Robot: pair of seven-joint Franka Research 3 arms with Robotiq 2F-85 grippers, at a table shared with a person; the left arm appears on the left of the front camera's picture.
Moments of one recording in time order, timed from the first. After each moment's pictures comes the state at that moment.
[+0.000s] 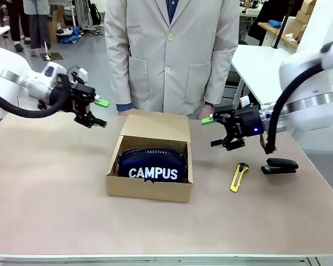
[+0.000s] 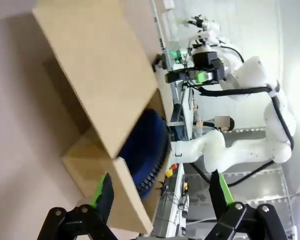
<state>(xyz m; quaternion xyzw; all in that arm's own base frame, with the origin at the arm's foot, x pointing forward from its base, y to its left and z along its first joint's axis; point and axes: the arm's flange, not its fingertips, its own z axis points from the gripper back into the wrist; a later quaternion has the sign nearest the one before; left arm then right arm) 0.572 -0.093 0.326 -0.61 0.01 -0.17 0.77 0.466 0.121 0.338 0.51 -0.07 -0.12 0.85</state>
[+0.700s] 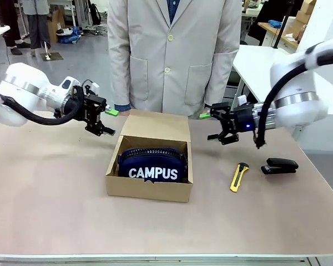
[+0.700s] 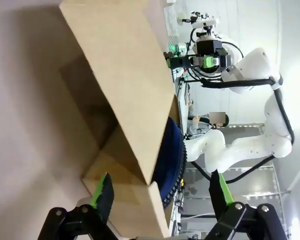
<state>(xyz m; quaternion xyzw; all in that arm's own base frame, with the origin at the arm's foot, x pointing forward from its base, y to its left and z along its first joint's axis) 0.602 -0.113 0.280 -0.62 0.04 -0.17 0.76 0.516 0.124 0.310 0.52 -0.06 -0.14 0.84</state>
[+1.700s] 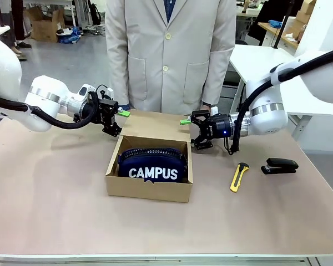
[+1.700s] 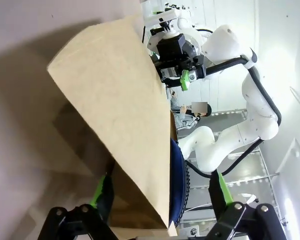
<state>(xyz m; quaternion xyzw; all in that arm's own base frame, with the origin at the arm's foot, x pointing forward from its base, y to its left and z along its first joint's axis) 0.642 -0.151 0.244 -0.67 0.05 -0.20 0.72 0.559 0.167 0.249 0.61 0.04 -0.09 0.79</state>
